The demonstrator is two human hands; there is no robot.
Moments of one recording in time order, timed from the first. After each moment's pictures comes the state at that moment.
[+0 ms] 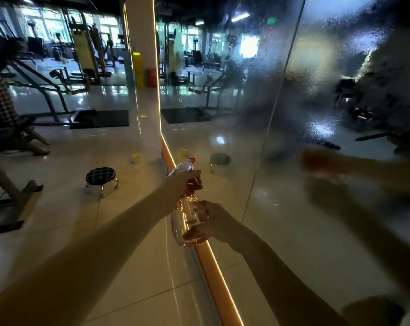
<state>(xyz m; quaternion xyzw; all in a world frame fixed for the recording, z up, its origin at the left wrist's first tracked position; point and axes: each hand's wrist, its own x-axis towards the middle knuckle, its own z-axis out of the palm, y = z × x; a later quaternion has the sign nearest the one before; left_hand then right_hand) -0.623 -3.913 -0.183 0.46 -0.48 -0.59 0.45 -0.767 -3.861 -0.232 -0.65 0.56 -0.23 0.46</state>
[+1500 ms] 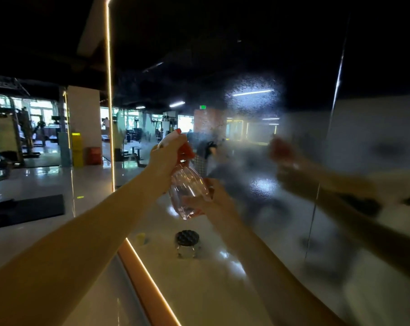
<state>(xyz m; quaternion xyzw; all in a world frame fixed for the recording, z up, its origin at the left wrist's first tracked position) -0.542 -4.143 0.049 0.23 -0.59 -0.52 0.58 -0.660 -4.073 -0.036 -0.54 0.46 -0.62 0.32</state>
